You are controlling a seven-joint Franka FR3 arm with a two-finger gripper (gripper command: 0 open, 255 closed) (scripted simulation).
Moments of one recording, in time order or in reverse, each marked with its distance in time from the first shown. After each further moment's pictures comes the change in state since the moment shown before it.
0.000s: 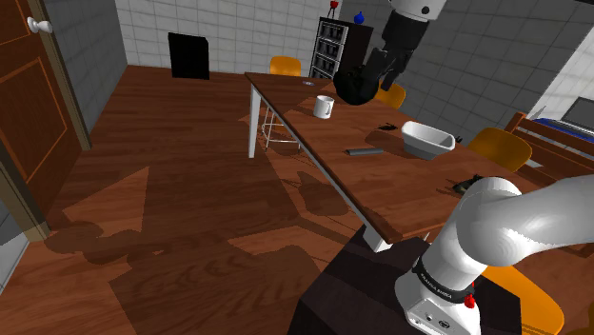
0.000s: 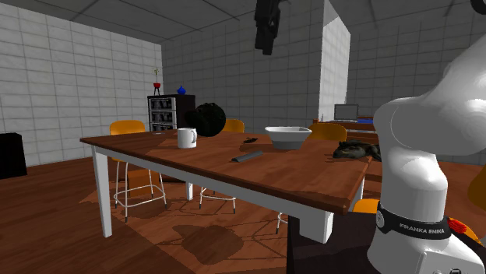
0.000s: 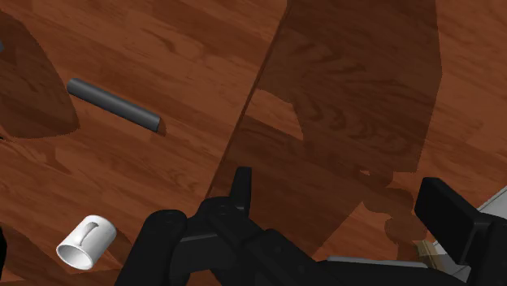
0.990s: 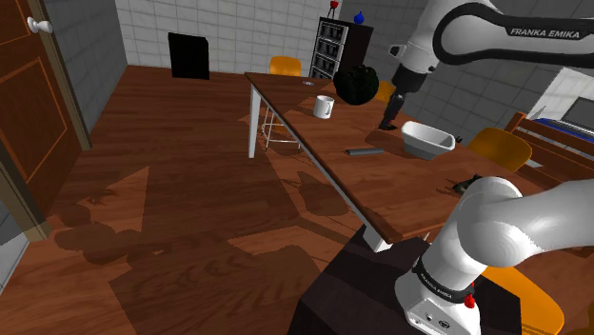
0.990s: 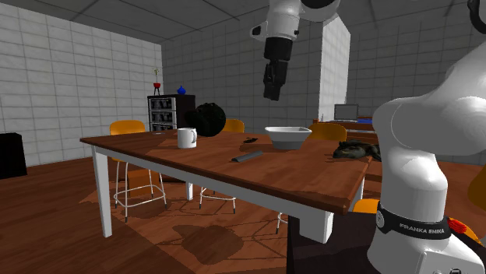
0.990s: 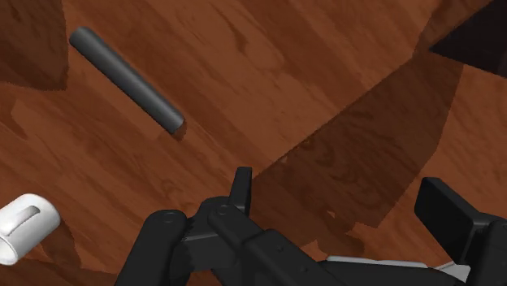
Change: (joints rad) arm 0.027 -0.062 -0.367 -0.256 -0.208 0.213 -0.556
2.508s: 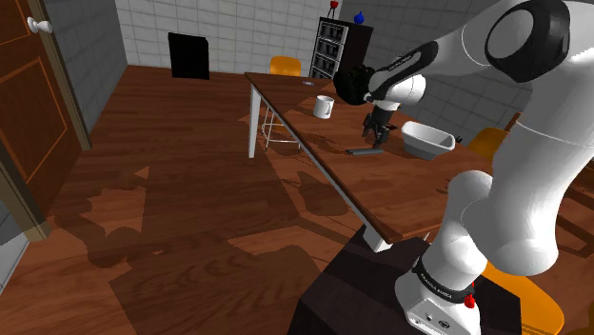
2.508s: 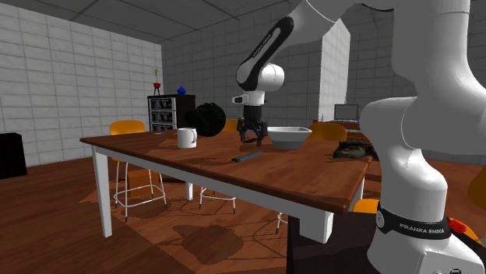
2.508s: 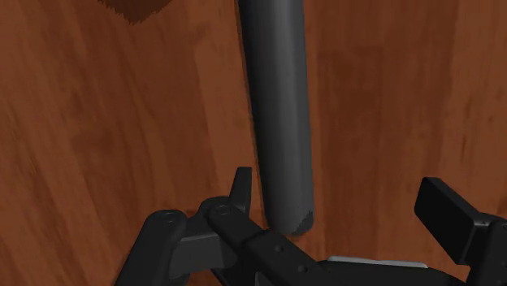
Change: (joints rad) arm 0.486 0.921 -0.957 0.289 0.374 0.493 -1.322
